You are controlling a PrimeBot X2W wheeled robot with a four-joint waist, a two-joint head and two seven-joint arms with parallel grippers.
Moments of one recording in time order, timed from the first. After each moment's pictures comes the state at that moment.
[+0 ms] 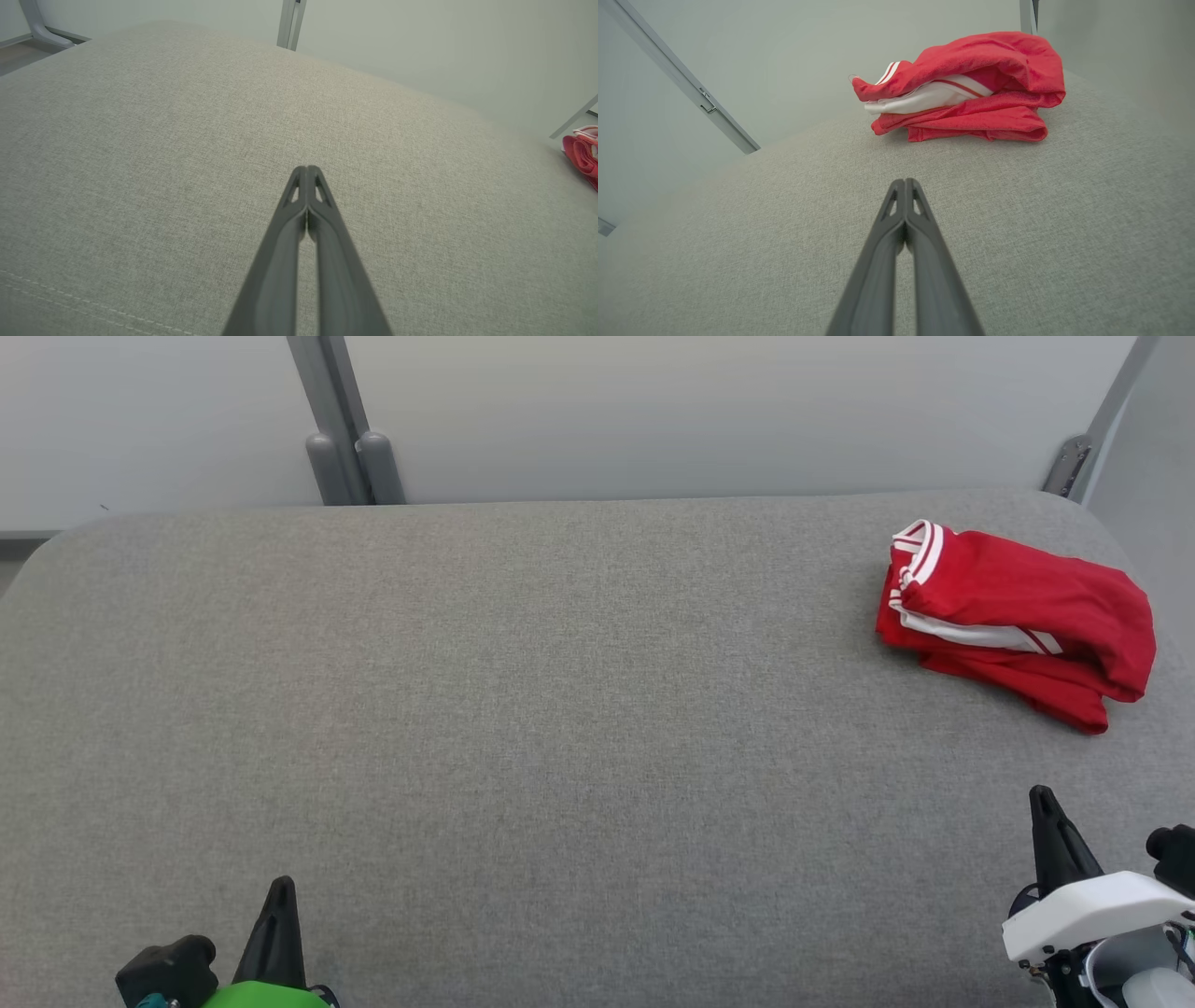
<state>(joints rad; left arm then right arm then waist) 0.14 0.14 -0.20 0.15 -0.56 0.09 -0.21 0.11 -0.27 0.17 0.21 0.65 -0.09 -0.21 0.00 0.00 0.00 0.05</state>
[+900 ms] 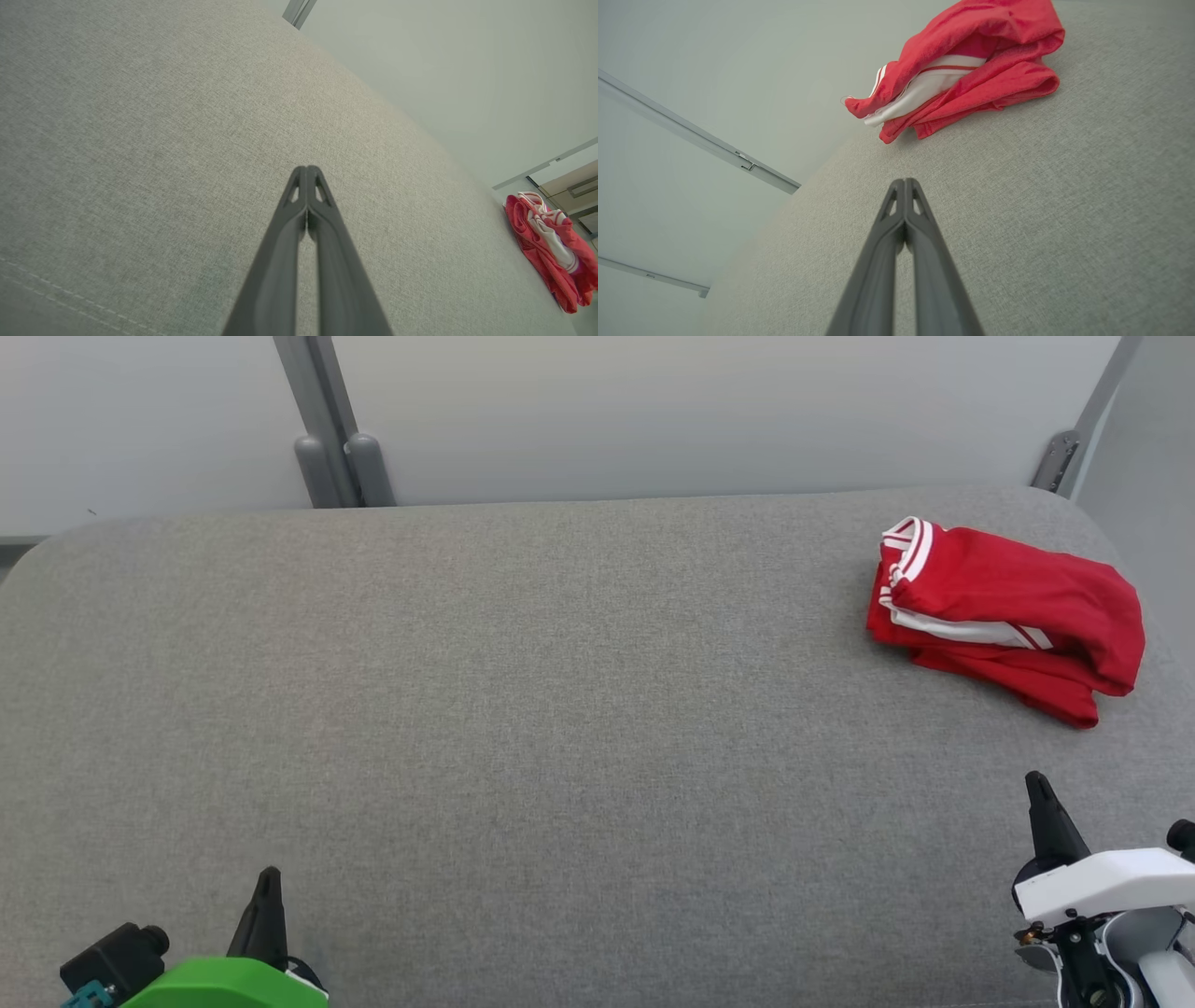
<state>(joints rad) 0.10 0.12 -0.13 0.17 -0.87 0.03 -0.12 0.06 -0.20 0.09 0.23 0.93 -0.03 -0.12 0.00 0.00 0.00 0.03</state>
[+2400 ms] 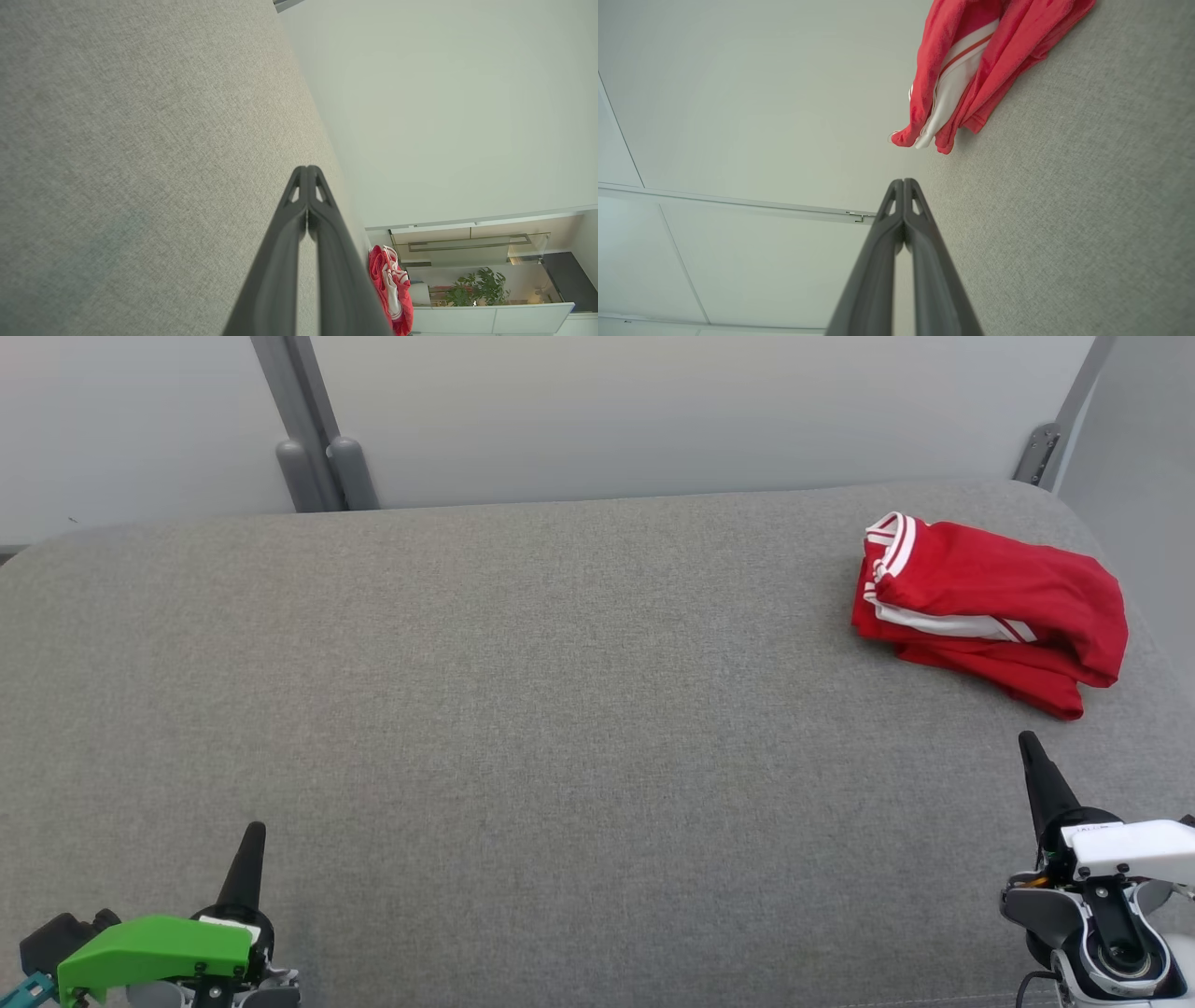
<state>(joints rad) 0.00 0.08 -0.02 0.24 -1.38 -0.07 0.01 -0.02 -0.10 -0.06 0.26 1.39 0.07 0.03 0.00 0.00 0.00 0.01</state>
